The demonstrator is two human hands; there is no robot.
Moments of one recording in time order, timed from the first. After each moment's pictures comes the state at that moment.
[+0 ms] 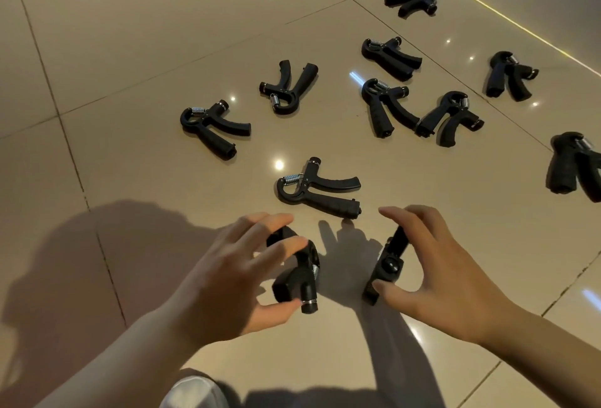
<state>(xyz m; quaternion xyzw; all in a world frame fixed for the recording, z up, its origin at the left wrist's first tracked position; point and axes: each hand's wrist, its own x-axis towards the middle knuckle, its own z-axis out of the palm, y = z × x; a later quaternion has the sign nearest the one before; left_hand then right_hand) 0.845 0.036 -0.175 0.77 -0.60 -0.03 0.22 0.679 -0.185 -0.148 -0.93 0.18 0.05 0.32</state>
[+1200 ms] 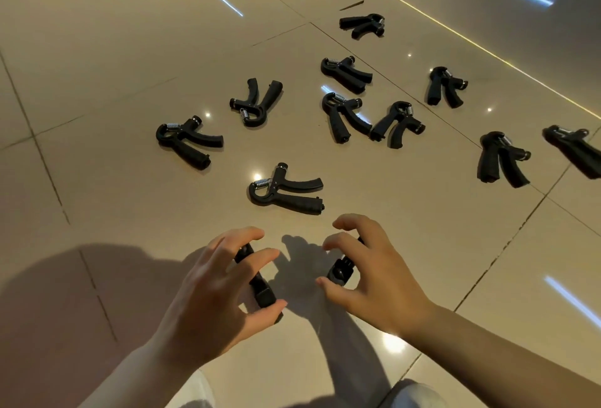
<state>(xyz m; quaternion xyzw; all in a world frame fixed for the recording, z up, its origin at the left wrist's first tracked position) 0.799 0.043 -0.158 0.78 -0.56 0.02 0.29 0.659 -0.150 -0.154 -0.95 0.14 -0.08 0.28</state>
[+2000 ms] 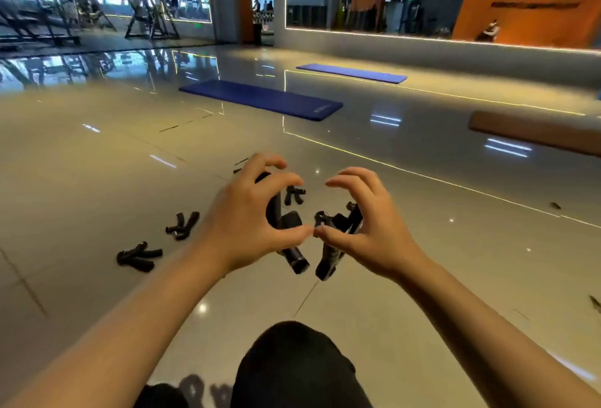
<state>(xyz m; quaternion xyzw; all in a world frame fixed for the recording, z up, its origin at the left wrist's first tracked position) 0.533 0.024 0.233 0.65 -0.67 0.10 0.34 0.364 -0.089 0.214 -0.89 0.22 -0.33 0.21</state>
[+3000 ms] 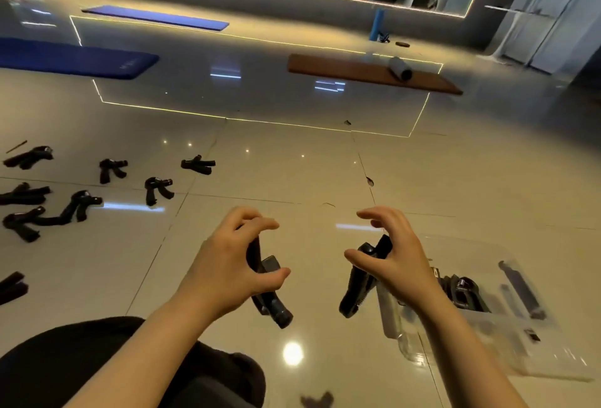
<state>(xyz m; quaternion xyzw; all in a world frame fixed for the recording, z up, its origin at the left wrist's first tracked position) 0.283 0.011 0.149 0.53 -0.76 -0.16 0.34 0.030 0.003 0.153 -0.70 0.57 -0.37 0.22</state>
